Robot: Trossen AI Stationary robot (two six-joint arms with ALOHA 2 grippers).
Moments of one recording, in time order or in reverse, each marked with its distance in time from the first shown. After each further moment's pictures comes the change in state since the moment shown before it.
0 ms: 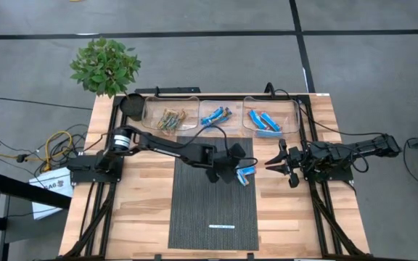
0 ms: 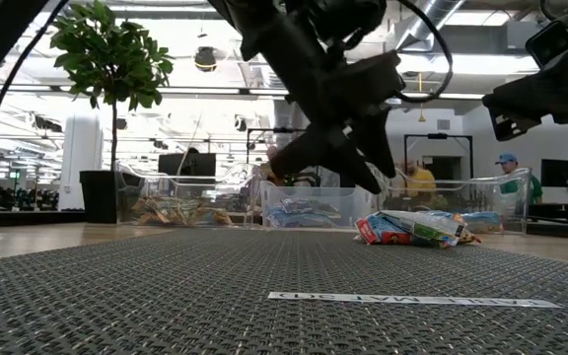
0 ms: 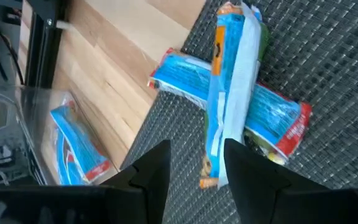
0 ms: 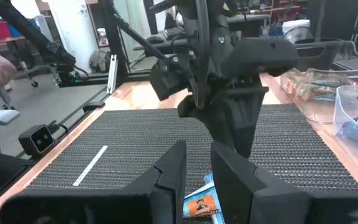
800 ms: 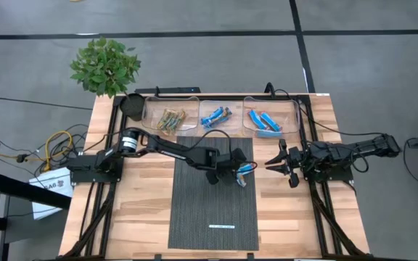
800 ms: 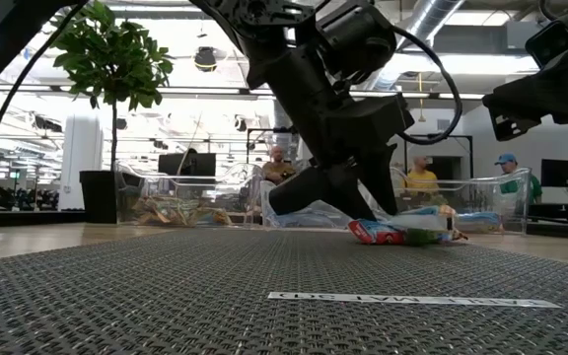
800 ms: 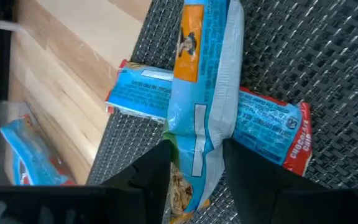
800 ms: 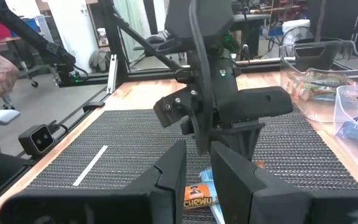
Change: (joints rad) left arm 0.007 0.092 0.010 0.012 0.034 0.033; right arm 0.000 0.000 0.000 -0.002 0.000 0.000
